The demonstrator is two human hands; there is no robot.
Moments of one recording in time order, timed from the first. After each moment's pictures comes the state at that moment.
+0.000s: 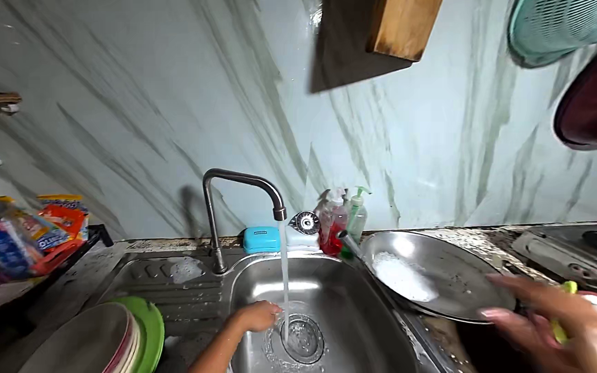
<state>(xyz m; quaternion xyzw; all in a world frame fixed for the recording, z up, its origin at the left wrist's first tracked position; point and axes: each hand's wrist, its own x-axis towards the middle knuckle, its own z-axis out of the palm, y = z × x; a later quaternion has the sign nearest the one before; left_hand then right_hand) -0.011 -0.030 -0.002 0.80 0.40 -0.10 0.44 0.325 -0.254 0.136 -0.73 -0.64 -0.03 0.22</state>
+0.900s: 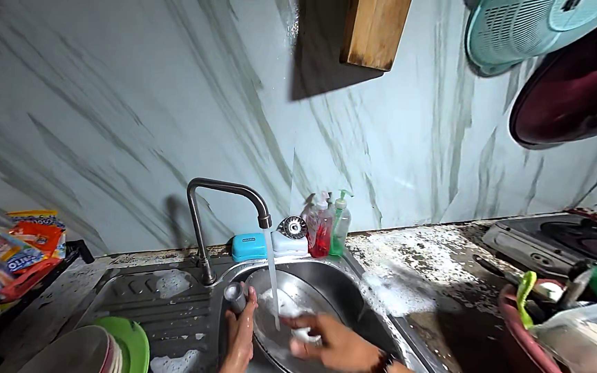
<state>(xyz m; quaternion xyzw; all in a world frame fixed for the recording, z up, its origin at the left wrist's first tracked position) 0.014 -0.078 -0.007 0.37 0.48 0.60 0.53 0.187 -0.143 0.046 -0.53 -0.73 0.39 0.18</state>
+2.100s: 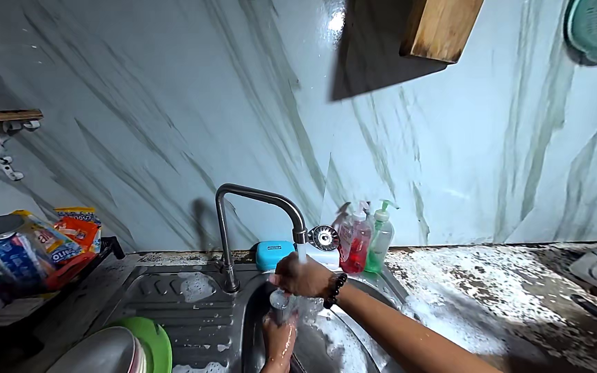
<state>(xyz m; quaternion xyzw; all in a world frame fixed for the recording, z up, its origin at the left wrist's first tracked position) 0.037 -0.056 -0.030 0.41 0.57 0.51 0.50 0.125 -0.014 0.126 -0.56 -0.77 0.31 0.03</state>
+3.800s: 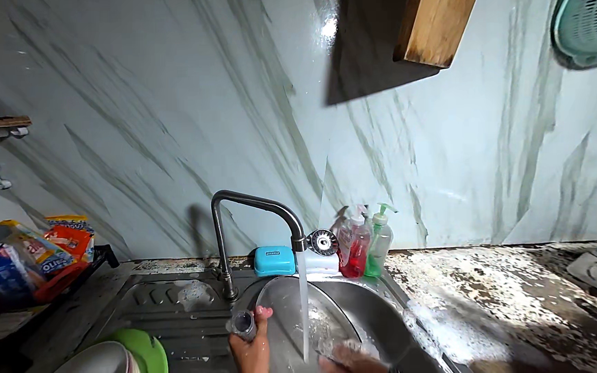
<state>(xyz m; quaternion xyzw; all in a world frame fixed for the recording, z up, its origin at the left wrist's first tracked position) 0.006 -0.066 -0.008 0.37 0.47 0.71 0.37 0.214 -0.109 -0.052 -0.53 -0.82 0.21 -0.05</state>
